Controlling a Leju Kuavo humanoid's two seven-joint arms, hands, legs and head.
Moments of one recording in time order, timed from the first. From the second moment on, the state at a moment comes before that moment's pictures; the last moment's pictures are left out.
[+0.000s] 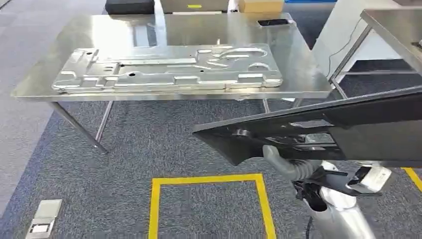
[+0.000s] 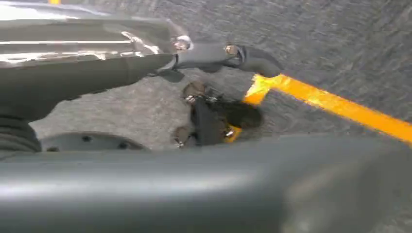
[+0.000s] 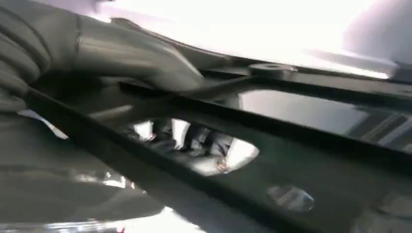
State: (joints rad) left arm -0.09 -0.14 1.37 -0.24 -0.88 -0.08 -0.19; right arm -0.14 -0.12 0.23 -1.86 -0.11 0.43 -0.49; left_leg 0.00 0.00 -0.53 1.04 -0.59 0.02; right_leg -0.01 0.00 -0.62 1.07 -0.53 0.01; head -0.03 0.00
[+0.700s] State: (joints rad) left arm -0.09 -0.14 1.37 -0.24 -0.89 -0.07 -0.19; right arm -0.16 -0.10 0.24 -1.86 -0.09 0.42 -0.49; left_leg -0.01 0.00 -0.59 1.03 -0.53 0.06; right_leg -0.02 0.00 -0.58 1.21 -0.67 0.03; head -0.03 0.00
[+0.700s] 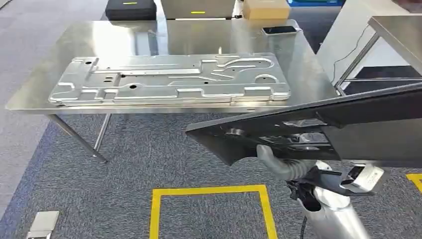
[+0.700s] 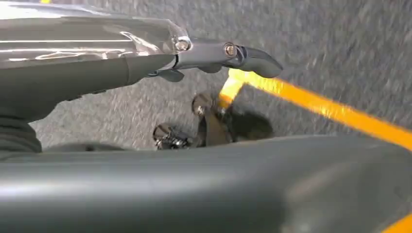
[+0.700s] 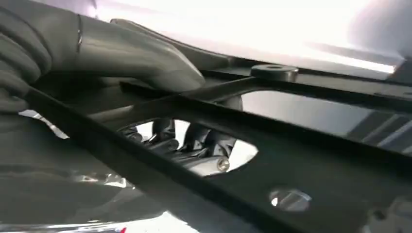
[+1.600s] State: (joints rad) left arm -0.09 -0.13 1.36 -0.24 -0.90 -0.07 -0.19; right arm -0.14 -0.09 0.24 -1.87 -0.12 0.43 -0.51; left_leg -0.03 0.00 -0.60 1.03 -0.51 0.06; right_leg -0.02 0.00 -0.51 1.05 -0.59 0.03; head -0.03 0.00
